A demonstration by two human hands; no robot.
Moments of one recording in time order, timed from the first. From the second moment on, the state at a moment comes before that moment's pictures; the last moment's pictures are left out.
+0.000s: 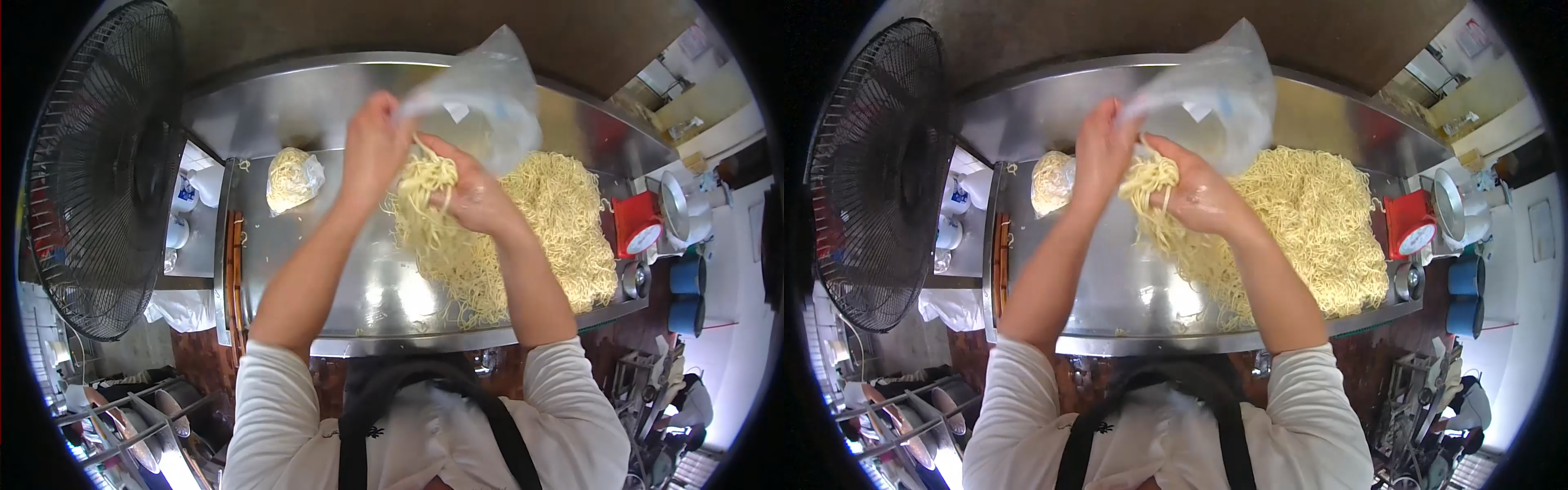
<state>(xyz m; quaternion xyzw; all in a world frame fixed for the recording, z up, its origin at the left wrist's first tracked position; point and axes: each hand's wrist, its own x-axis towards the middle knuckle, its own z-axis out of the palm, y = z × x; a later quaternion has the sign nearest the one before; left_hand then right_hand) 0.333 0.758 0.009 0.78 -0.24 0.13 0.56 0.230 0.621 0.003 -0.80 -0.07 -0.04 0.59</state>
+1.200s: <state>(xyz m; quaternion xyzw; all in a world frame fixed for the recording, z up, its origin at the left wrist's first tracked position) 0.217 0.796 -0.292 0.83 -0.13 -0.21 0.50 0.298 0.641 -0.286 -0.92 -0.15 0.19 0.32</state>
